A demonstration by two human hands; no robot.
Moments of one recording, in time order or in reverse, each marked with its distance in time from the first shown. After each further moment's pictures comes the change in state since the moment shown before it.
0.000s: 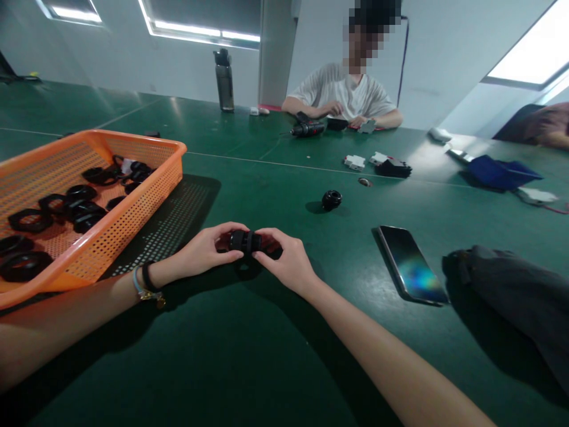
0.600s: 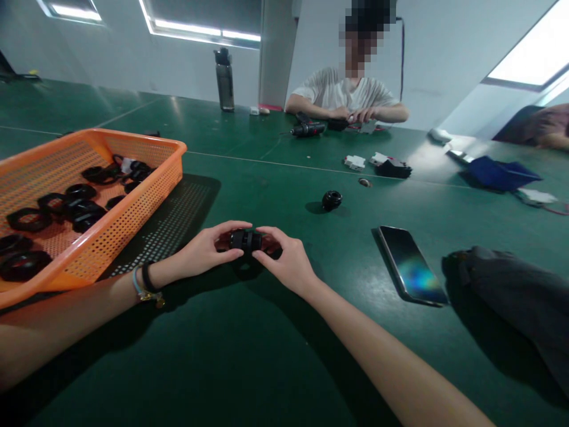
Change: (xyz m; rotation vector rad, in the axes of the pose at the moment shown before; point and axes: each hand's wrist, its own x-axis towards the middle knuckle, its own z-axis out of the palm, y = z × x) left_hand 0.000 0.003 0.001 -0.017 0.006 -0.003; right_hand 0.000 0.000 0.001 0.000 0.008 0.024
